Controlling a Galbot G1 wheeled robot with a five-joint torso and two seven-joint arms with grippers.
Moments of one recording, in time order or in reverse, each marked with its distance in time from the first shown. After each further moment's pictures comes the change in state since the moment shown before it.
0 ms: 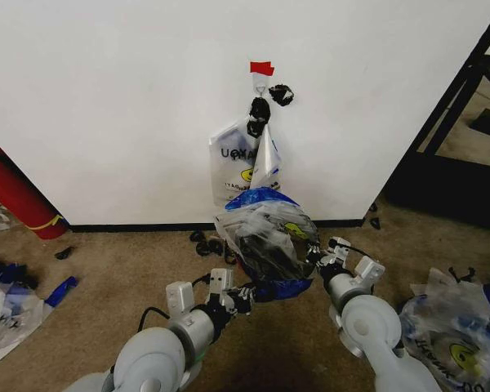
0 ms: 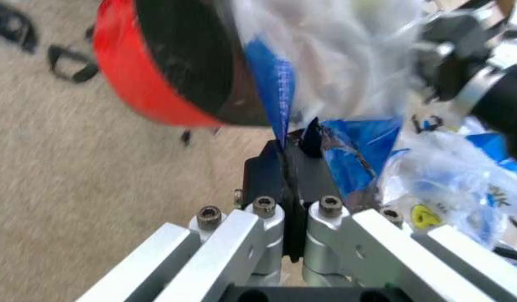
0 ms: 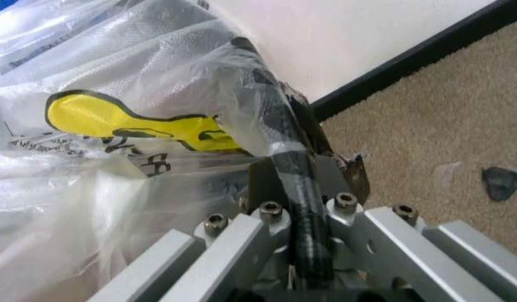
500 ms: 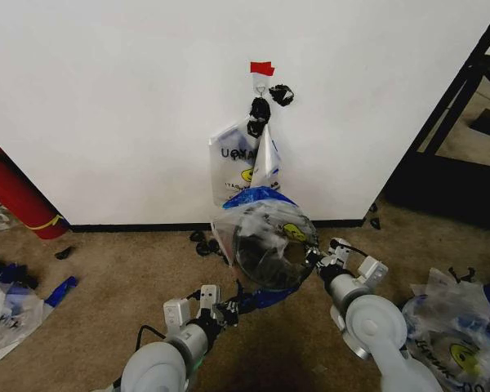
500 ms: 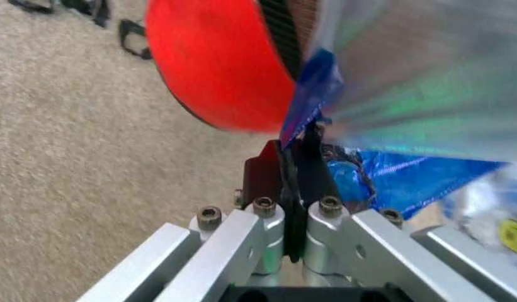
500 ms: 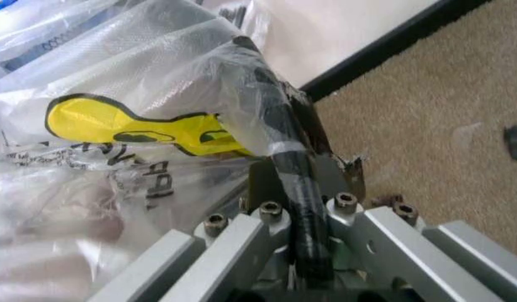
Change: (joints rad) left arm 0.022 -0.071 0.003 0.185 0.123 -0.024 0.028; right arm -0.038 -0.005 0.021 0.051 0.102 -0.054 0.019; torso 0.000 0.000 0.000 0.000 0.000
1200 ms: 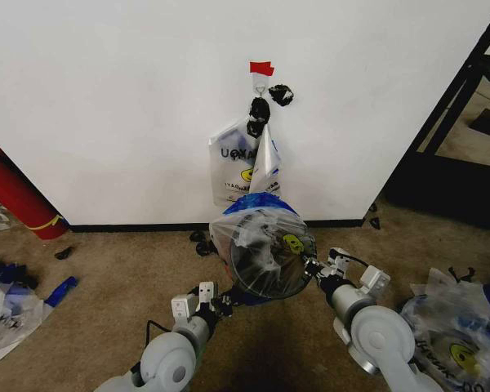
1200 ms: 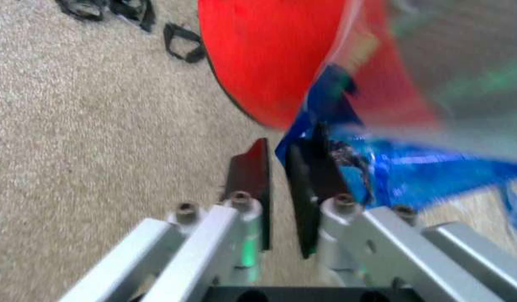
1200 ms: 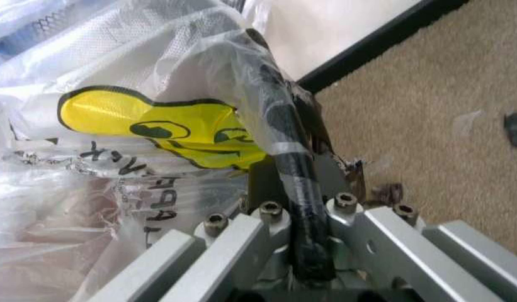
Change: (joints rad) left arm 0.010 -0.022 -0.014 0.073 0.089 0.010 0.021; right arm -0.031 -0.008 0.008 0.013 0.007 0.006 -0.019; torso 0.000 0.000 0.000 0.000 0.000
